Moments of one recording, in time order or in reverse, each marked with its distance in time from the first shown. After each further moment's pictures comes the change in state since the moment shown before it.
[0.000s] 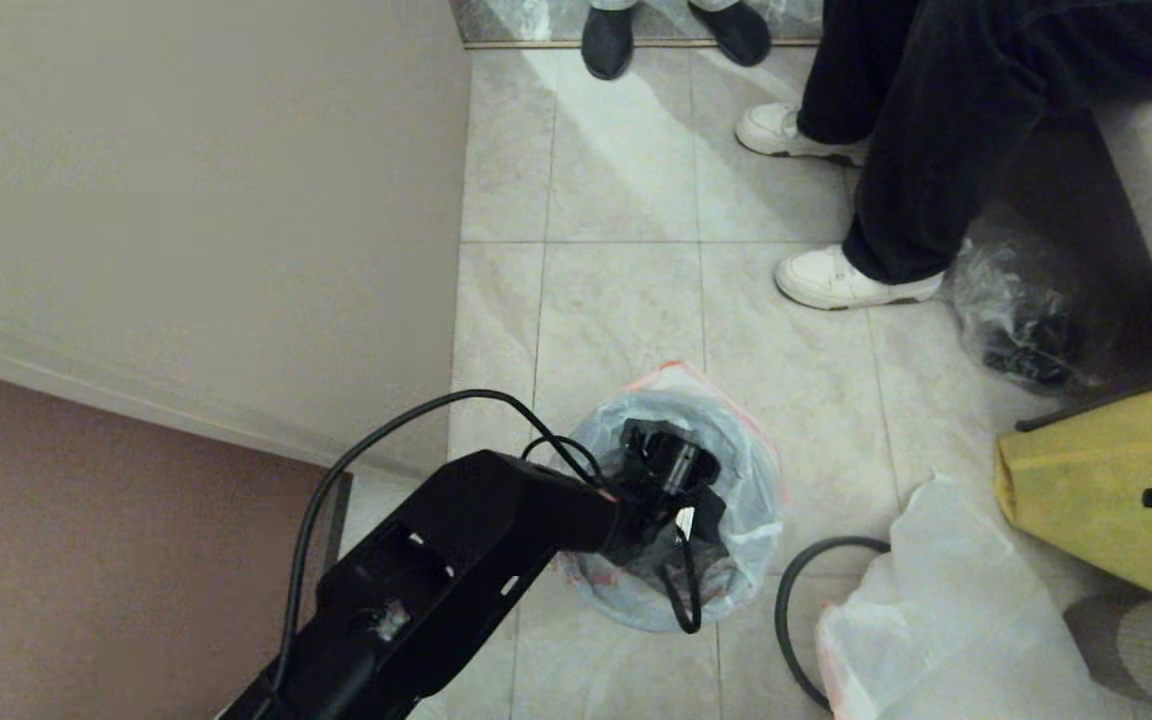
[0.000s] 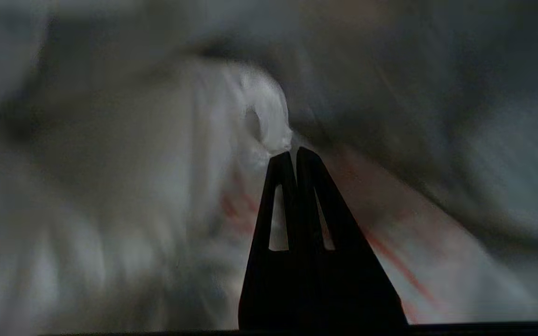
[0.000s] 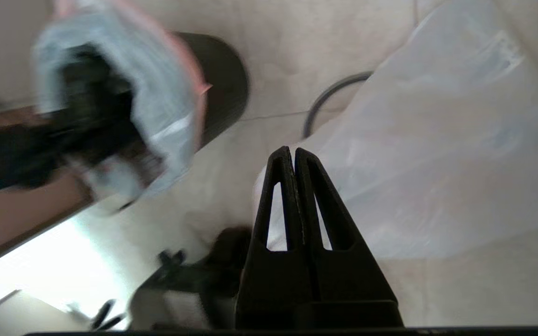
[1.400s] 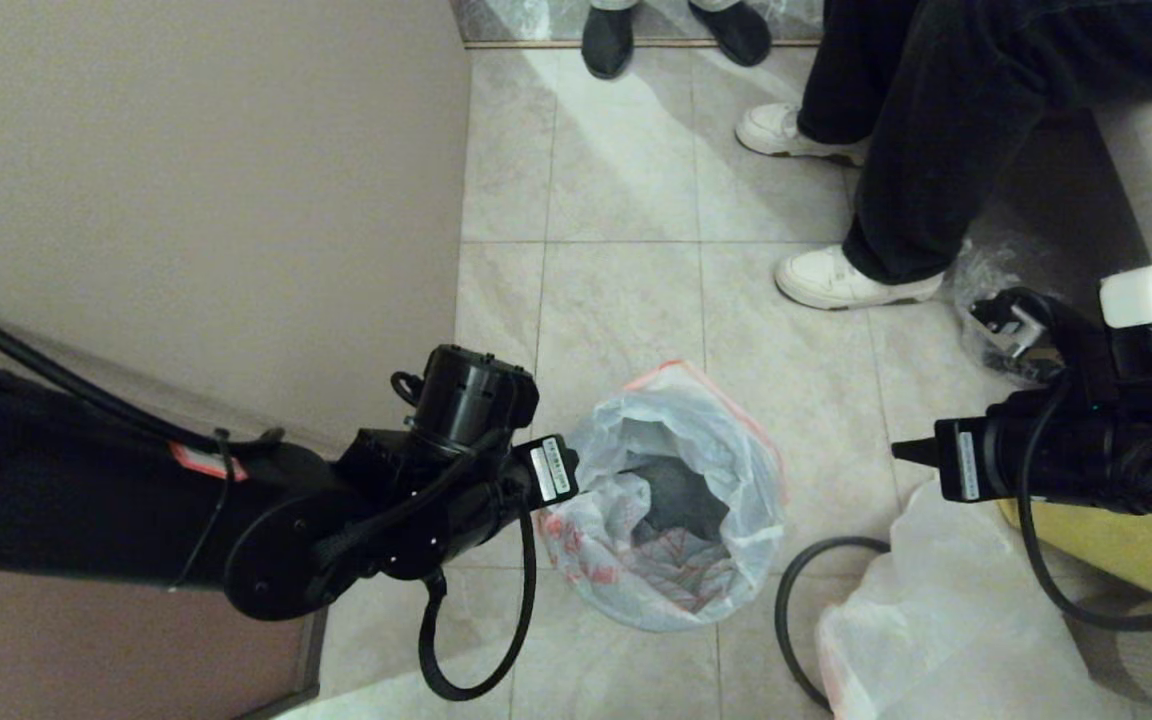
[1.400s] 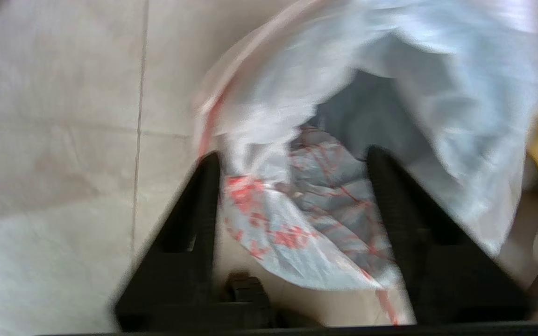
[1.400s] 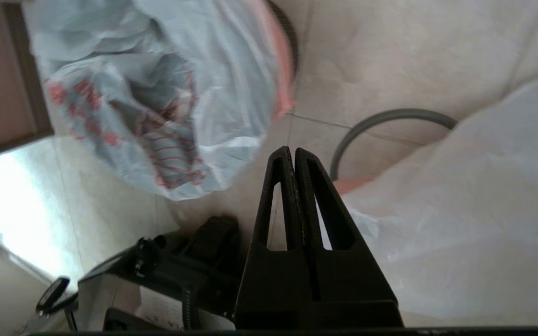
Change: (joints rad) left arm 0.027 -0.923 0.986 -0.247 -0.105 -0.398; right arm 0.686 0.356 -0.257 -0.067 -0.502 0.018
